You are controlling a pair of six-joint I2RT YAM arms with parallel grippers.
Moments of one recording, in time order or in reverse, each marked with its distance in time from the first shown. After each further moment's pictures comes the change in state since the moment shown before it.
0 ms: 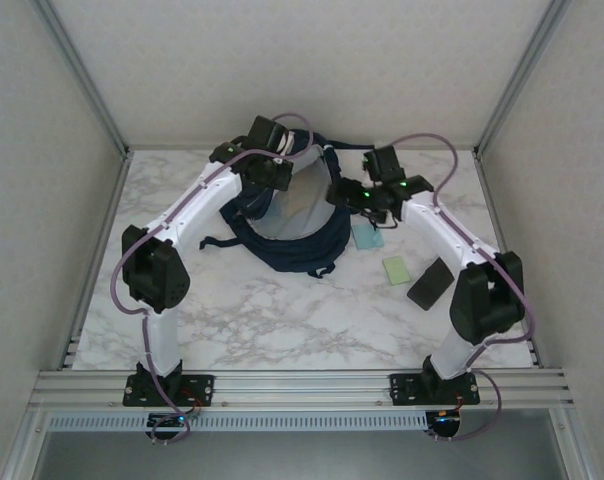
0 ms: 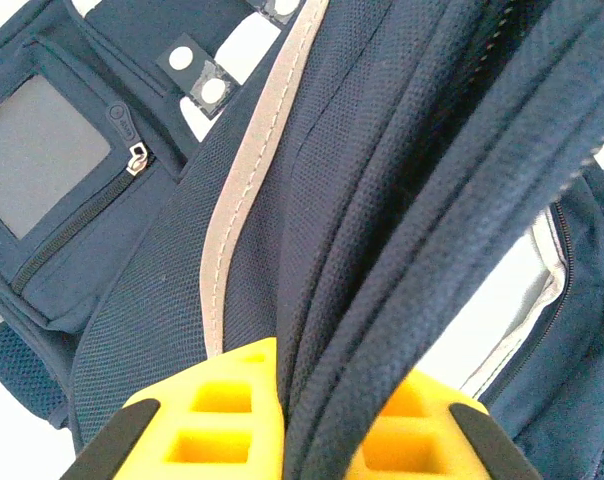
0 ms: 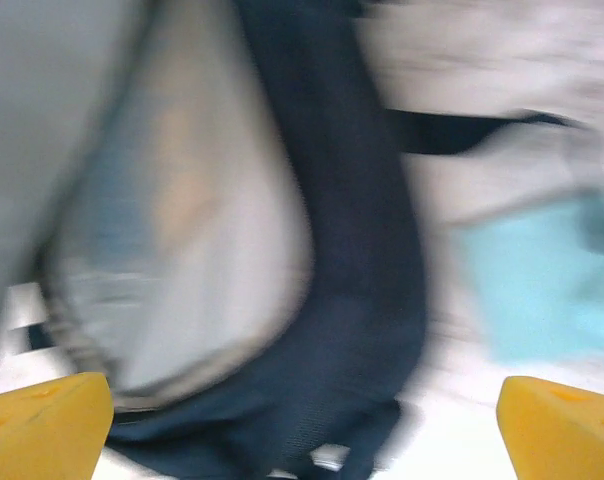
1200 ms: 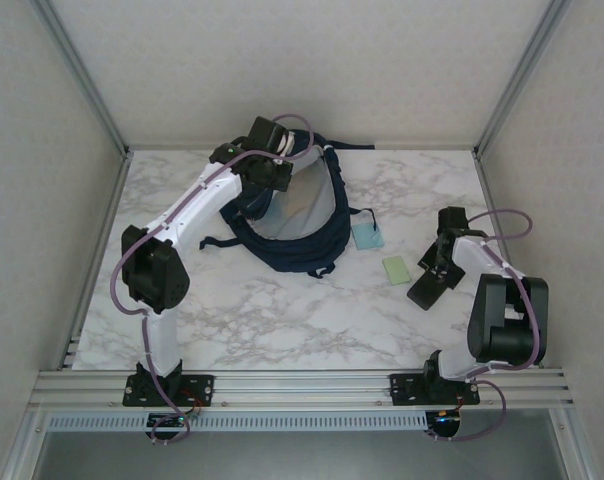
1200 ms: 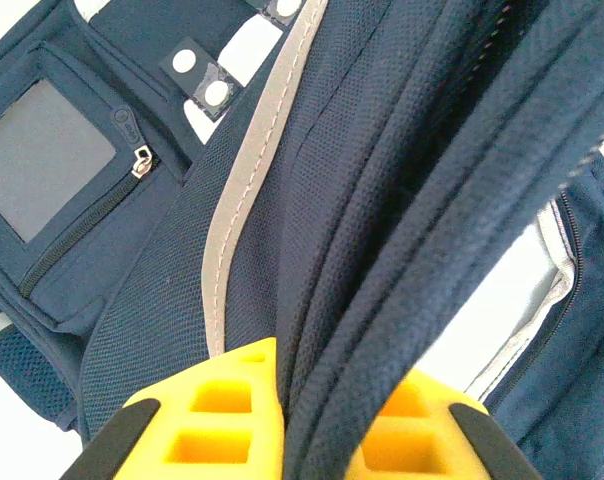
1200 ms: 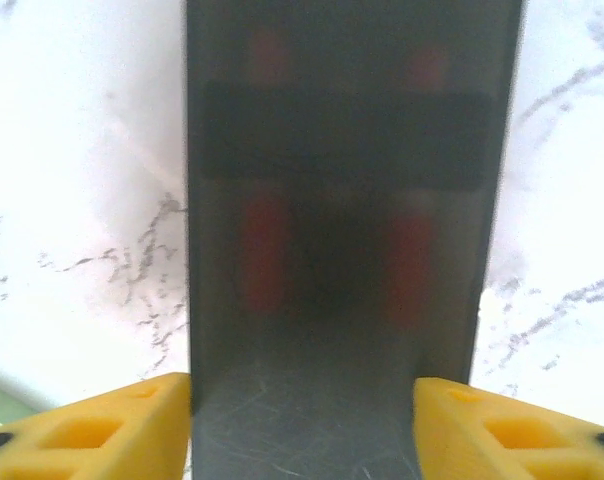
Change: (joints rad) left arm 0.000 -0.002 -0.009 0.008 -0.011 0.016; right arm -0.440 -0.152 -0.538 0.033 0.243 0.014
